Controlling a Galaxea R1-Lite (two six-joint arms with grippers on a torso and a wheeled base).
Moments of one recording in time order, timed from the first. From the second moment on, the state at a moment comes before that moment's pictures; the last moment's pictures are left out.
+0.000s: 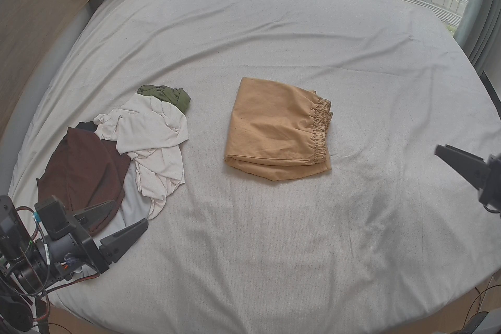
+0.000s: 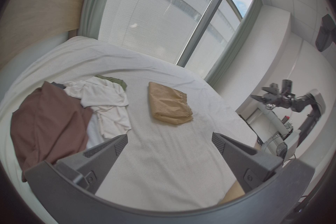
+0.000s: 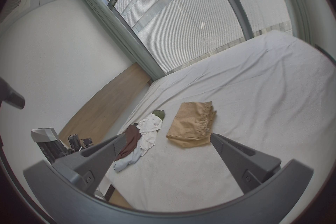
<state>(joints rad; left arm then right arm) -0.23 1.33 -0.02 -1.16 -0.33 -0.20 0.22 0.96 -0.42 -0.52 0.35 0.34</state>
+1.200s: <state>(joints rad) 0.02 0.11 -0.02 -0.04 -0.13 0.00 0.02 0.06 -0.02 -0.04 0.00 -0.05</state>
